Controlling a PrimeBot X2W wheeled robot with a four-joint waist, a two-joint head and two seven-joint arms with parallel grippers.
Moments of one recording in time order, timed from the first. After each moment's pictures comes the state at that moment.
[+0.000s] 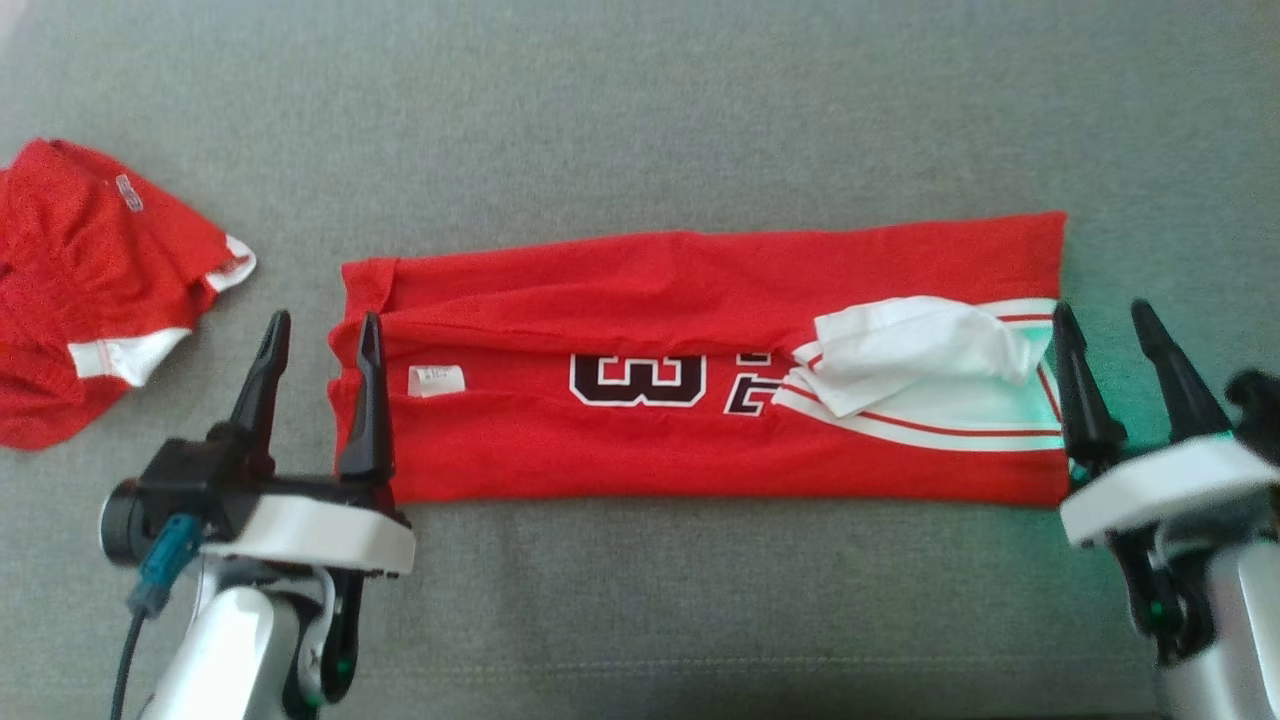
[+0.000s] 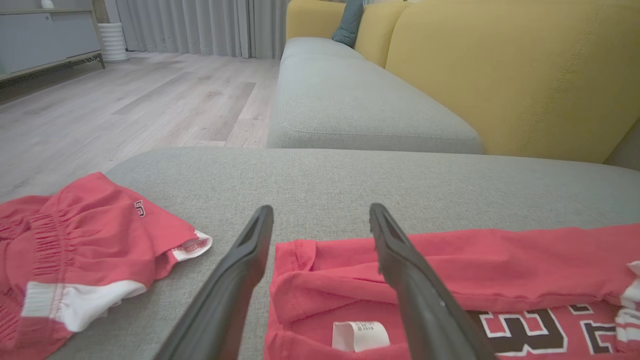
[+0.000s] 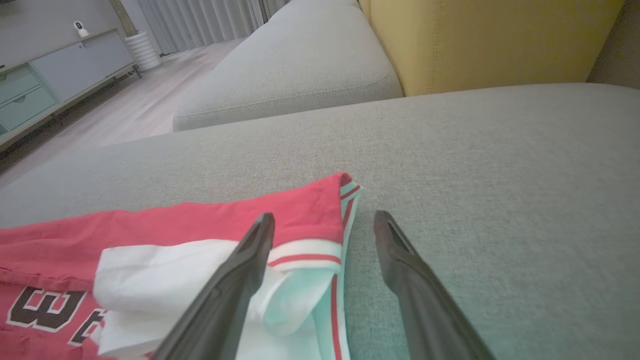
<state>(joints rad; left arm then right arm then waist) -0.11 0.25 -0.31 0.01 -0.34 0.20 -0.25 -0.09 -0.18 -0.01 0.08 0.33 0.13 0.04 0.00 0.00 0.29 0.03</state>
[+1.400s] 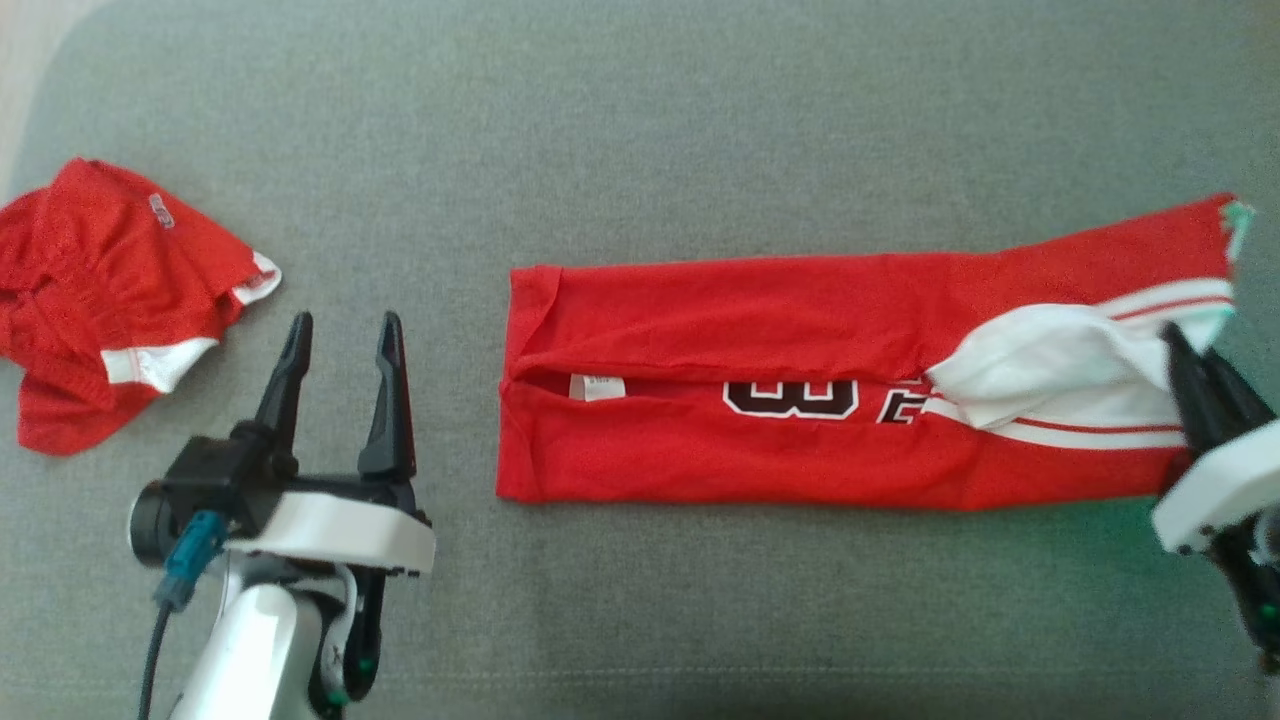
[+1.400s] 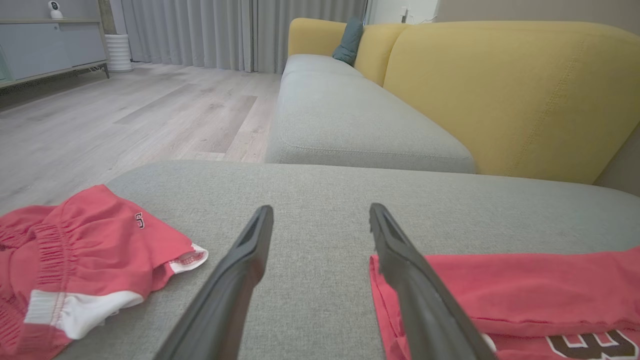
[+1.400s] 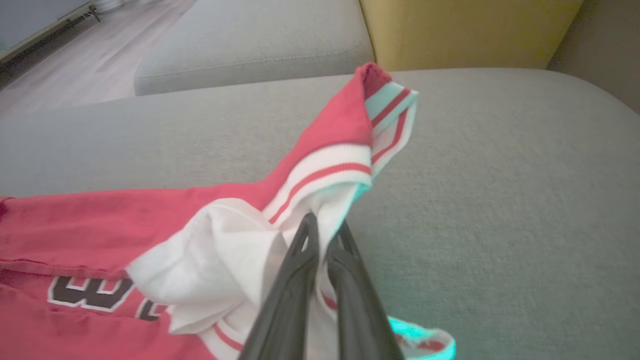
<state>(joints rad) -0.13 0.17 -0.28 0.06 -0.30 0.15 -0.25 -0.07 -0.28 -0.12 -0.01 0.37 0.13 0.35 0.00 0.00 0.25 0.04</state>
